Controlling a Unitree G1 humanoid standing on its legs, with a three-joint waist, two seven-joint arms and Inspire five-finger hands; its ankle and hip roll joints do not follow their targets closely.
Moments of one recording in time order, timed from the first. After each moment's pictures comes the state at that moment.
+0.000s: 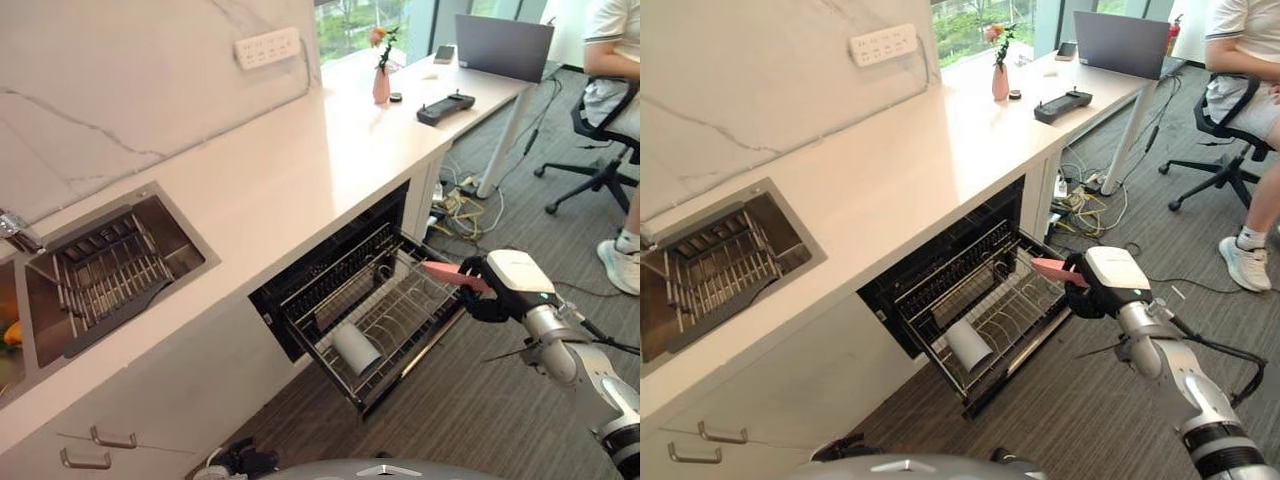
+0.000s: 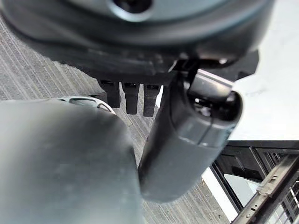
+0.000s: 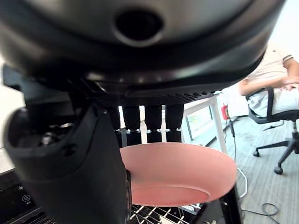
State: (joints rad) left arm 0.03 0.16 0.01 1.30 -0.12 -0.06 -0.02; right arm 0.01 -0.78 0.13 0.22 -0.59 -0.12 -0.14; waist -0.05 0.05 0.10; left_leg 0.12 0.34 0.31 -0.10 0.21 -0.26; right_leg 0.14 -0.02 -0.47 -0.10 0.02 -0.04
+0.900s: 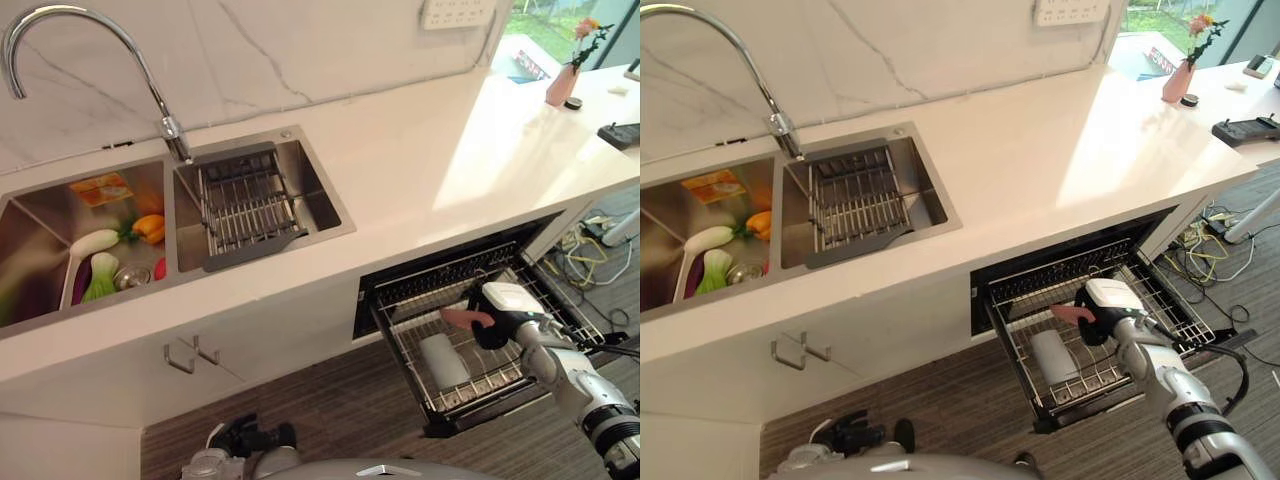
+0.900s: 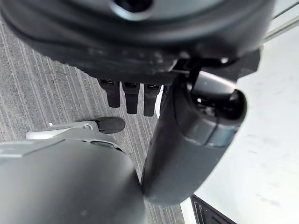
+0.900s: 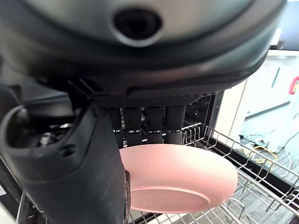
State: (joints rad) left arm 0.01 0.20 -0.02 1.24 -0.14 -0.09 -0.05; right arm -0.14 -0.75 0.31 0.59 -0.68 -0.09 -0.10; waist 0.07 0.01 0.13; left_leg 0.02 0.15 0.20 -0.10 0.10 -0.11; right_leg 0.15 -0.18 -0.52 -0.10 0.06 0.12
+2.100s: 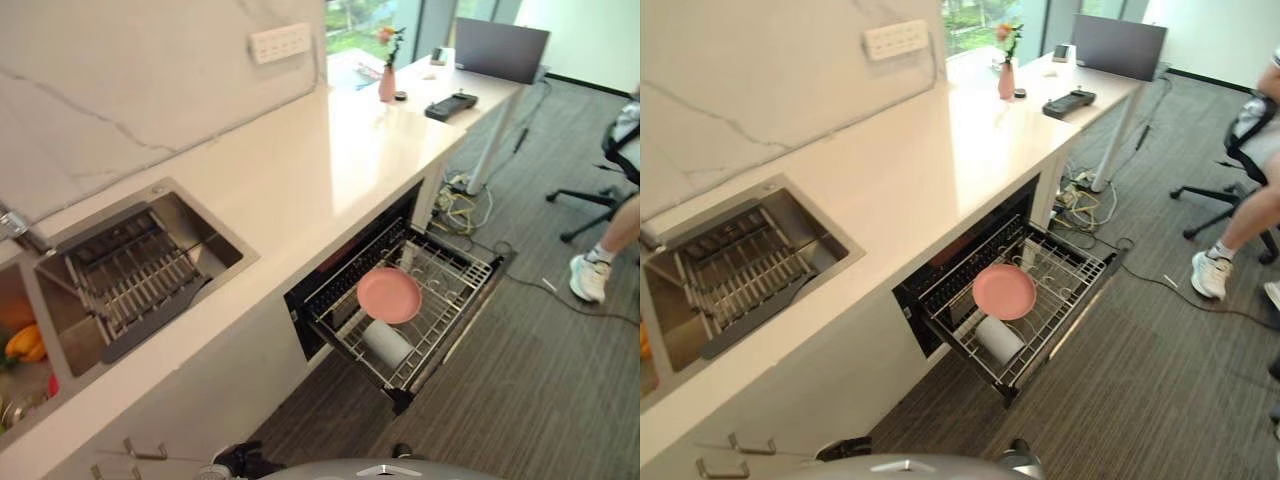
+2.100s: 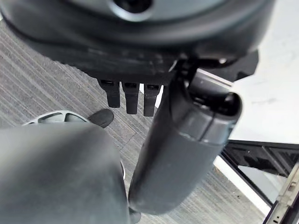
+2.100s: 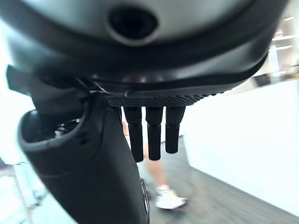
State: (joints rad) left arm 0.03 0.17 -0.12 1.28 -0.11 -0.04 -0.06; right arm 0.34 -0.76 -0.49 0.60 -0.37 0.06 -0.30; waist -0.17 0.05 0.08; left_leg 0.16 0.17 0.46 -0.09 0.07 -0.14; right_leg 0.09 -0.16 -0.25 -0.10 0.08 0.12
